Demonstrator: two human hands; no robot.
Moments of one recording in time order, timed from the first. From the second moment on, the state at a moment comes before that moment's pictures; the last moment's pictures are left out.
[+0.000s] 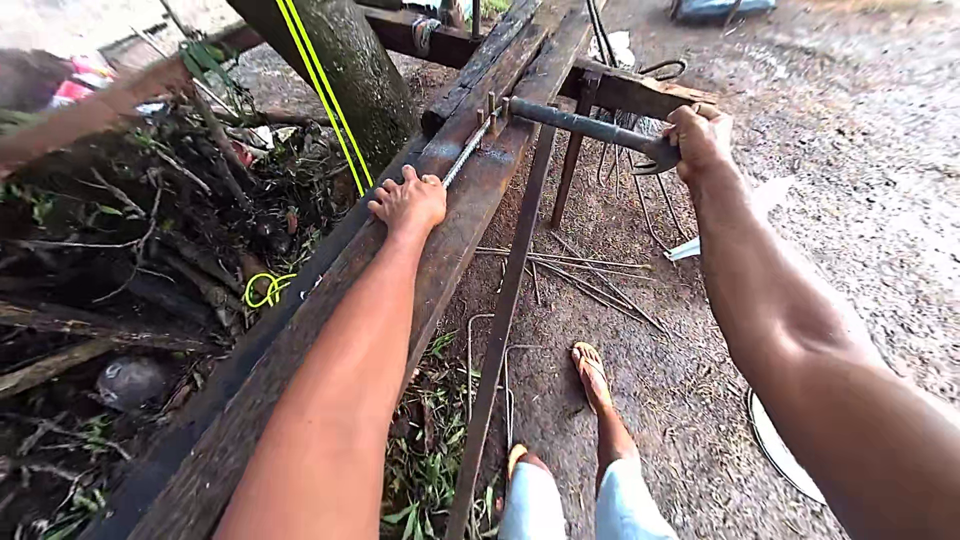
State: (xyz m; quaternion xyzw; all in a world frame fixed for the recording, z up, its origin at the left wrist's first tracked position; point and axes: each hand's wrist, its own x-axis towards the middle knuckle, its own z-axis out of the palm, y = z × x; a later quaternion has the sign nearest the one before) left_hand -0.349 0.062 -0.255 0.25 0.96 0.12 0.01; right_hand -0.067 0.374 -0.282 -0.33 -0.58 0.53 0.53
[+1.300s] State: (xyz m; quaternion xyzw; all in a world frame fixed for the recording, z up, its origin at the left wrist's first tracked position) left_hand -0.343 0.064 -0.255 0.22 0.97 0.11 0.01; right_hand -0.074 0.364 -0.279 -0.41 -0.45 0.58 0.54
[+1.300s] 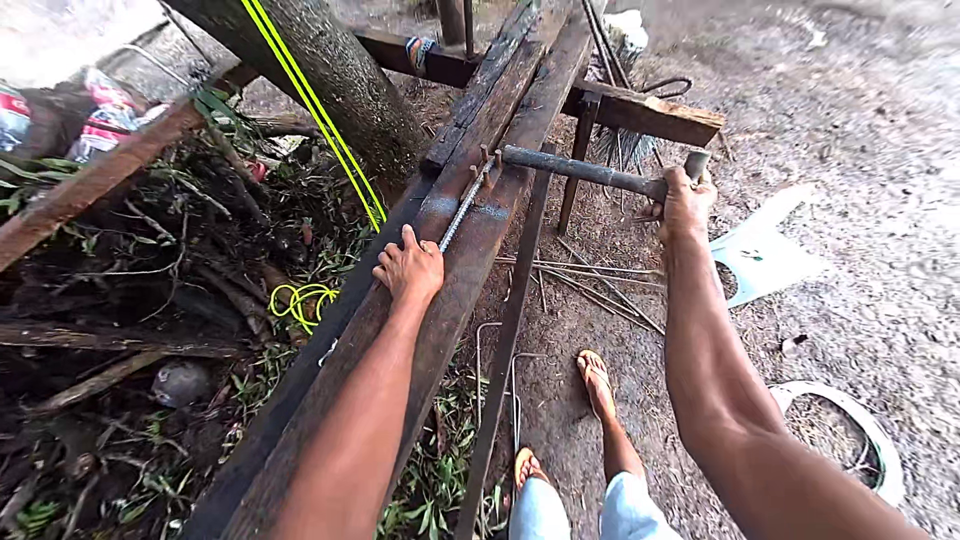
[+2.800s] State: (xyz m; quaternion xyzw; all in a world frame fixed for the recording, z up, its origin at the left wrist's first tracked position) left_hand -0.337 0.052 -0.254 0.27 0.96 0.09 0.05; right_hand -0.069 0.335 -0.282 -0.38 -0.48 0.58 0.54
